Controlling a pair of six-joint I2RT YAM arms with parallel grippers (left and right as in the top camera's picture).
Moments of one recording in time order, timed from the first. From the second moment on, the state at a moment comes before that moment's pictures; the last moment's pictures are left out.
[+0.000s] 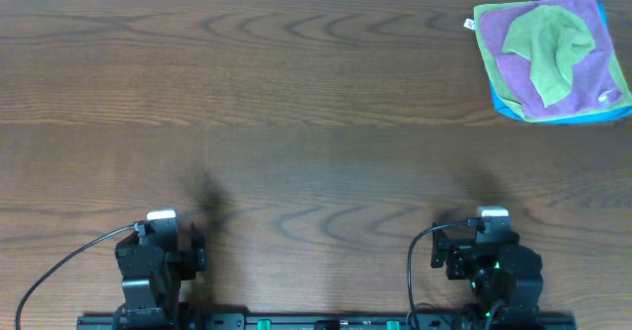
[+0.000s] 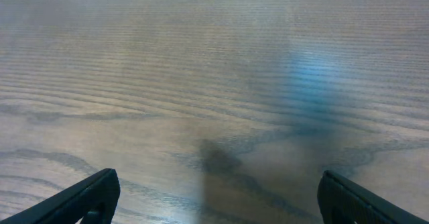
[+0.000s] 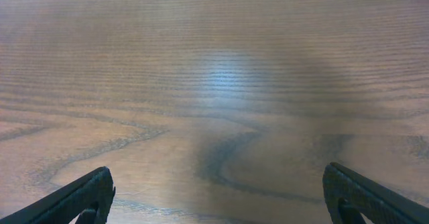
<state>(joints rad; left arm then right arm) 0.04 0.01 0.22 -0.88 -0.16 0.07 0.00 0.02 0.19 -0.82 -0.07 0.01</state>
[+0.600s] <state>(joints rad) 0.04 0.01 0.22 -0.88 -0.16 0.07 -0.01 0.13 0.22 -0.79 -0.05 0.08</state>
